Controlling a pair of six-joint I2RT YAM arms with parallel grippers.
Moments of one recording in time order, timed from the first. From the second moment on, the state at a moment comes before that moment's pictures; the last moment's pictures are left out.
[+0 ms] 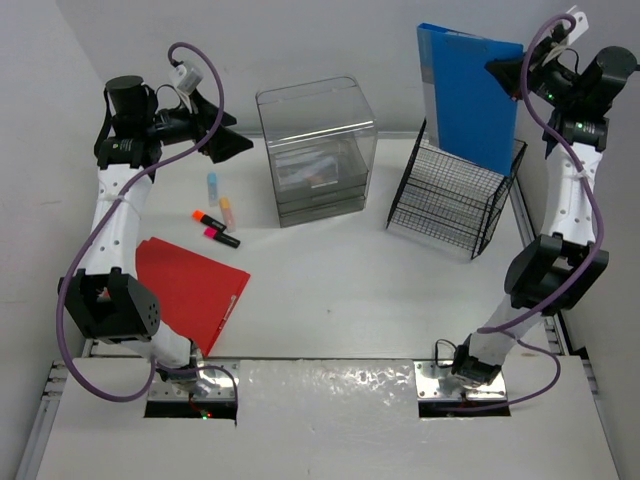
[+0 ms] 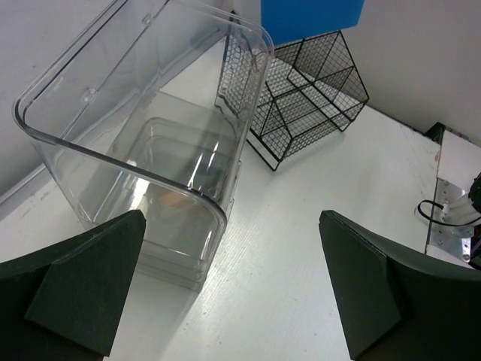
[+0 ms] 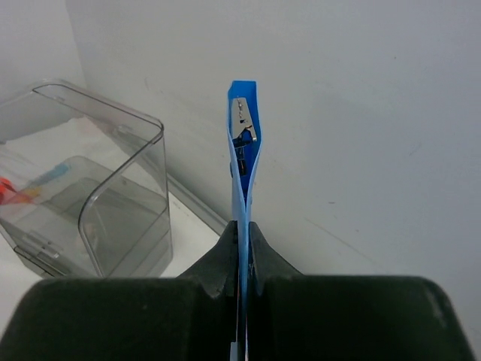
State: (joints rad) left arm 0.08 1.54 1.64 -0.39 1.15 0.07; right arm -0.36 1.78 1.88 0.13 -1.08 0.02
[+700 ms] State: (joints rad) left arm 0.08 1.54 1.64 -0.40 1.15 0.07; right arm -0.37 1.82 1.75 0.35 -1.09 0.05
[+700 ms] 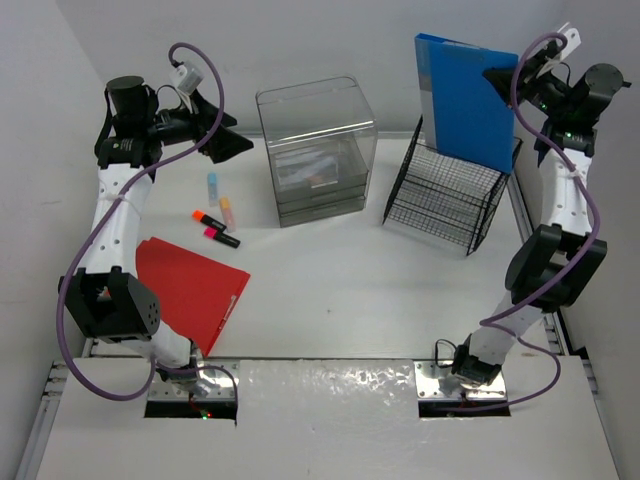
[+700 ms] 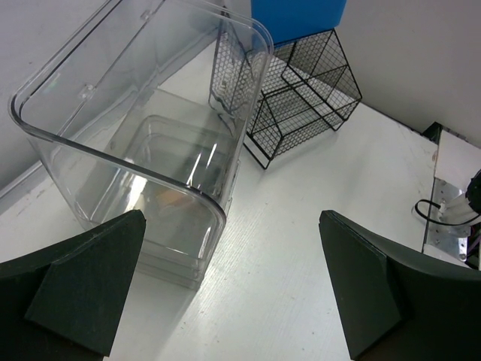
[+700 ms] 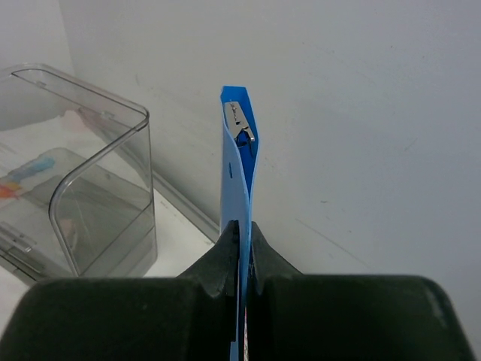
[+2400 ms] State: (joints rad) left arm 0.07 1.58 1.65 -0.46 1.15 0.12; right arm -0.43 2.06 1.56 1.20 -0.95 0.70
